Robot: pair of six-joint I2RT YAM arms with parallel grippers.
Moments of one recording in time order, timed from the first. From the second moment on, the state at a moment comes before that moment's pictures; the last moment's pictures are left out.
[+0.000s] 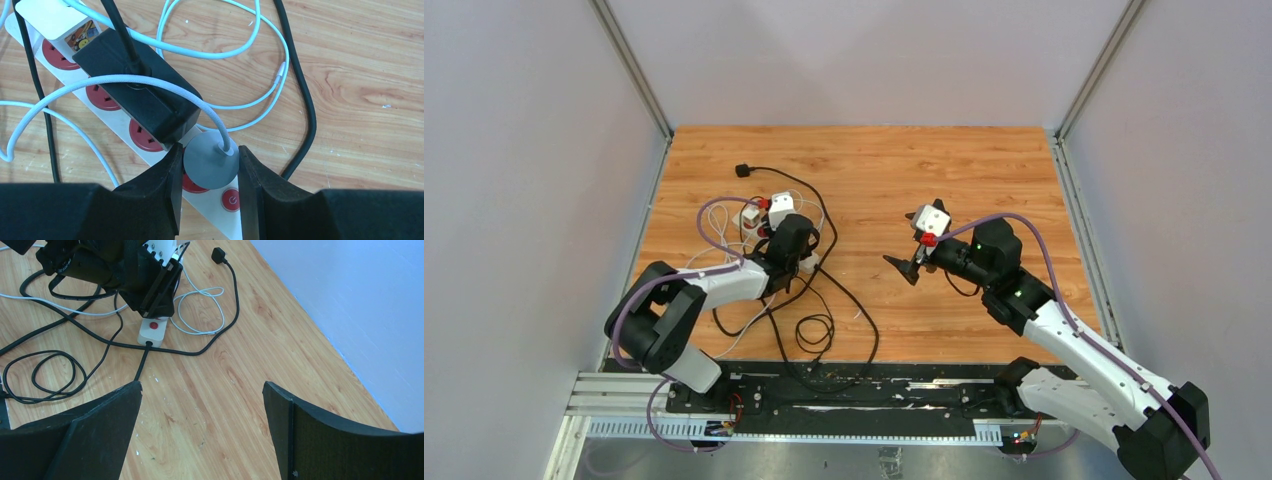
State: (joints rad) left arm -0.59 1.55 0.66 0.19 -0.53 -0.55; right arm 0.63 0.88 0.68 0.07 -0.37 -0.41
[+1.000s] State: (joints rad) left arm -0.62 1.47 0.74 -0.10 -0.52 -0.66; right arm 0.63 0.86 0.68 0.08 -0.41 -0.38
